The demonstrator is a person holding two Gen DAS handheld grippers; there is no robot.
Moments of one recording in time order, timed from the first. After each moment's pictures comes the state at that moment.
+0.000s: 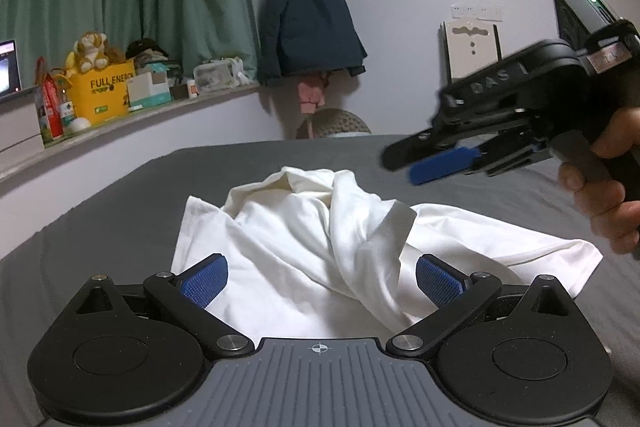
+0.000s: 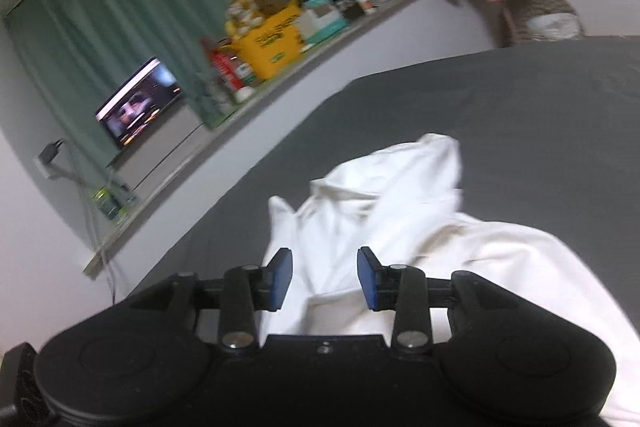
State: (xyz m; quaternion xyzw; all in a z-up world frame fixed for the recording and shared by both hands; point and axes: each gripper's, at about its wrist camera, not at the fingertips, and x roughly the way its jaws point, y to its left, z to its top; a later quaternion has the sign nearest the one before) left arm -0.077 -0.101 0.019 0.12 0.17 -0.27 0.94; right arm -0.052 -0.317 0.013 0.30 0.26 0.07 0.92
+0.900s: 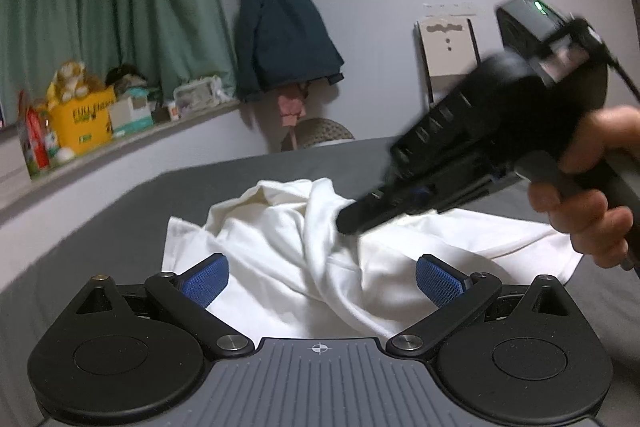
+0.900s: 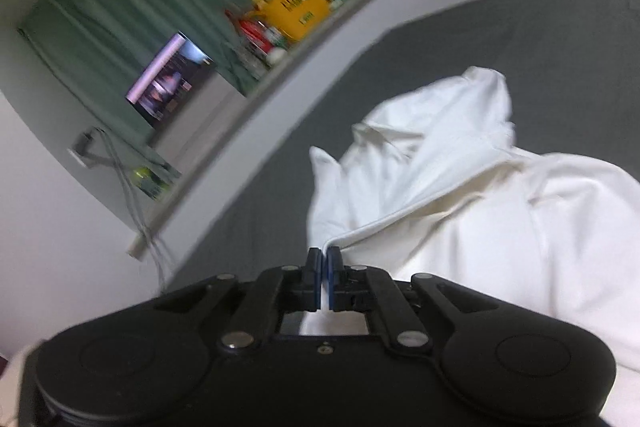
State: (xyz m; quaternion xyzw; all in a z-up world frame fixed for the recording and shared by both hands) left arm -0.095 -0.120 0.015 0.16 0.13 -0.29 0.93; right arm -0.039 -0.299 -0.010 0.34 0.28 0.16 0.88
